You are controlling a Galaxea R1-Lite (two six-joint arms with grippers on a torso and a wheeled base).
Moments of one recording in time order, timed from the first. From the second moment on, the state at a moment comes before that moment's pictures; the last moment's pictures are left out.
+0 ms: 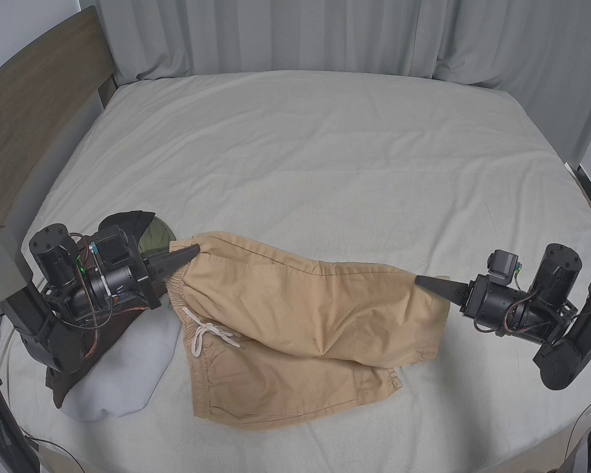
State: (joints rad) left arm -0.09 2.01 -0.54 -1.55 -0.87 -0.08; right arm 0.27 1.94 -0.34 -1.54 0.66 0.71
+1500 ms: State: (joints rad) left arm -0.06 1.97 -0.56 -1.55 -0.87 -0.08; right arm 0.24 1.79 -0.39 -1.54 0.66 0.67
